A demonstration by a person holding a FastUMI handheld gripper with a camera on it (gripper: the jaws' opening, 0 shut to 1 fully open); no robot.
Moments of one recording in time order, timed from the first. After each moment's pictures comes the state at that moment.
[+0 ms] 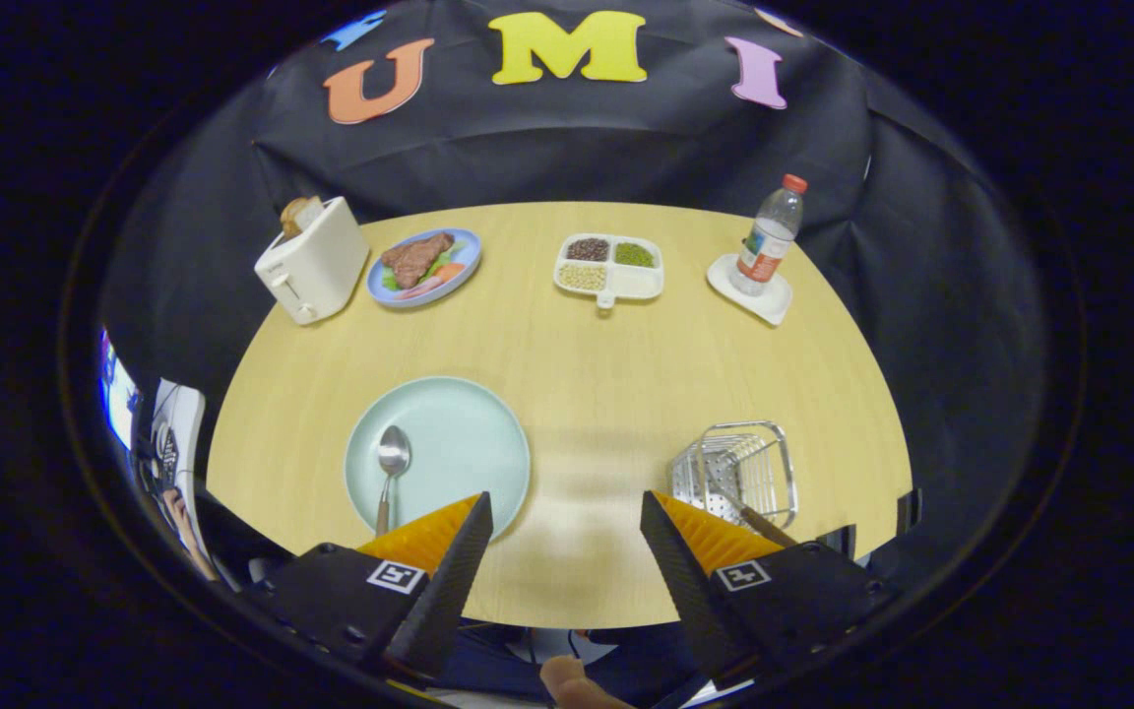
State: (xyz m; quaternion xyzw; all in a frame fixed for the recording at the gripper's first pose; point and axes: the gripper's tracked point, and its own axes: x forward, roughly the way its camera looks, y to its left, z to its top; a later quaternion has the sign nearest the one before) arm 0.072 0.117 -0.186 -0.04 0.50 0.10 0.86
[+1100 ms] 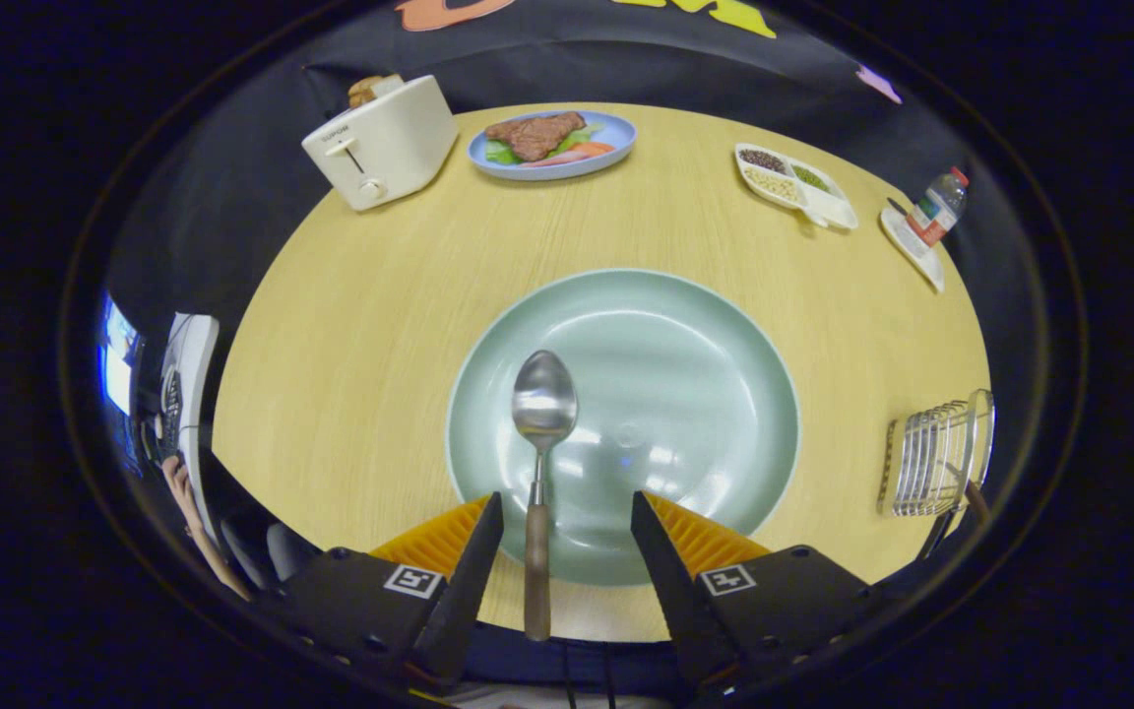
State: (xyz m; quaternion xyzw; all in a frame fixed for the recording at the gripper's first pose) arm 0.036 0.261 -0.287 -0.07 0.61 0.15 0.78
